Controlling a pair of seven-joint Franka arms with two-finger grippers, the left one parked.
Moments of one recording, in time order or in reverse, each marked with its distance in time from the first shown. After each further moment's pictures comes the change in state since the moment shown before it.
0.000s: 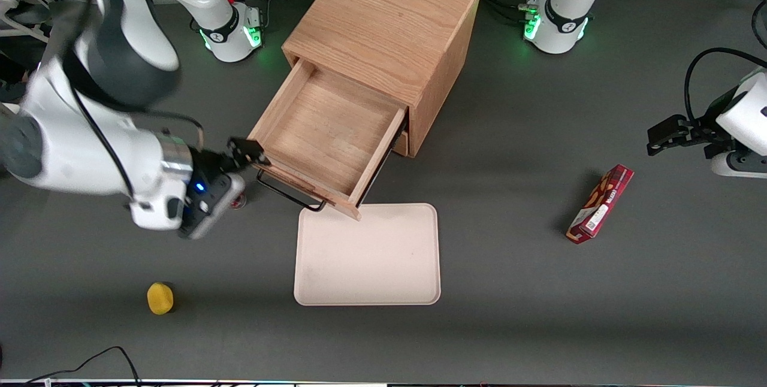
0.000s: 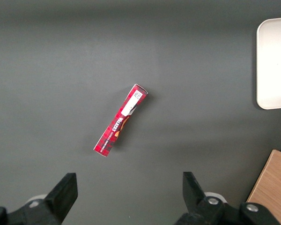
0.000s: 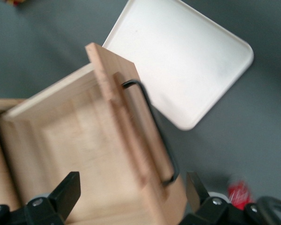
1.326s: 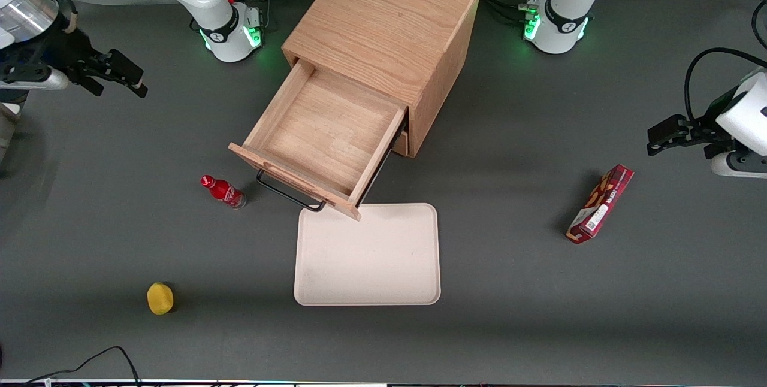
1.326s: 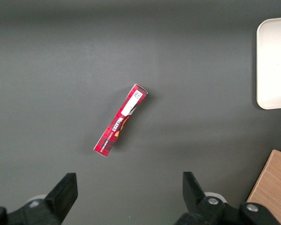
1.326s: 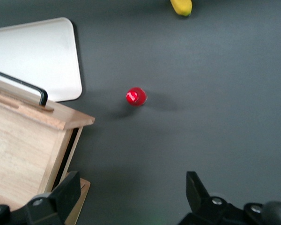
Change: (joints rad) arm -0.020 -0.710 -0.224 -0.747 -0.260 0.203 0.455
